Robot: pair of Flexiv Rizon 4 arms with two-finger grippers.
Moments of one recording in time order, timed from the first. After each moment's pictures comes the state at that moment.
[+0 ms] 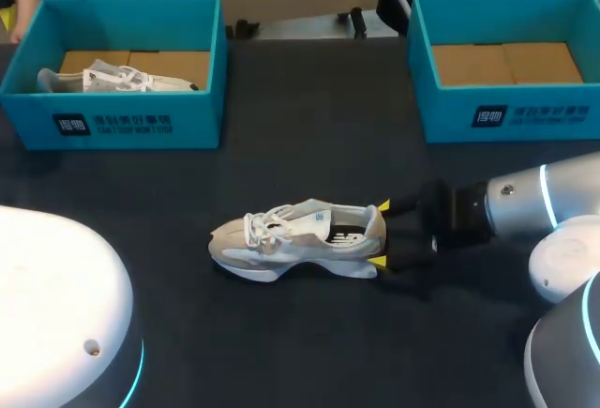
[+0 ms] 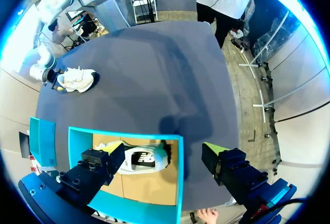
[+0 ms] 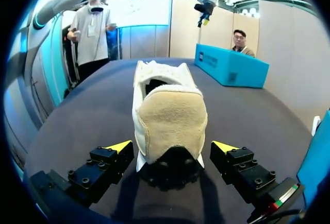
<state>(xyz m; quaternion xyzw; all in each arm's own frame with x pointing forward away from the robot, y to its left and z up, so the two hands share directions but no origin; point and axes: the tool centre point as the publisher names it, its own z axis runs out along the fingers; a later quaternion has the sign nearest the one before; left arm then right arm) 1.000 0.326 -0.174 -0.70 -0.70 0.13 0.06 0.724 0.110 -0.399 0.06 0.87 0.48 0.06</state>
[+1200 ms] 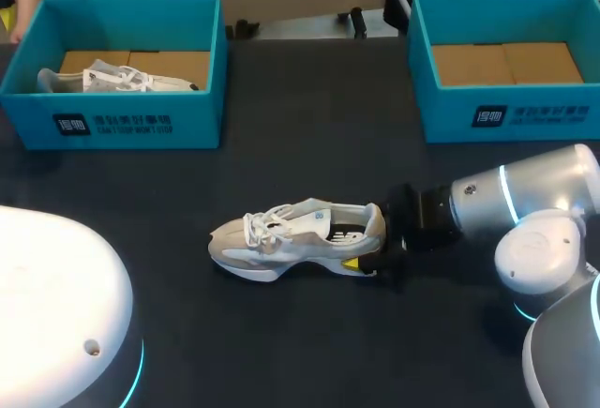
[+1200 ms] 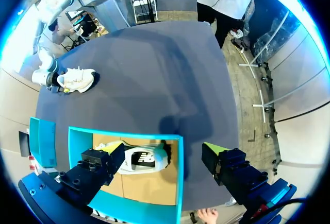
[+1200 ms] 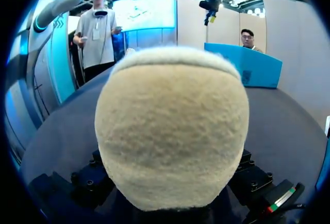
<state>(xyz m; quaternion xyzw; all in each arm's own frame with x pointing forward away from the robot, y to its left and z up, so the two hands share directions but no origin) 1.000 0.326 -0.174 -0.70 -0.70 0.13 0.06 0.732 0.153 -0.424 0.05 0.87 0.49 0.02</state>
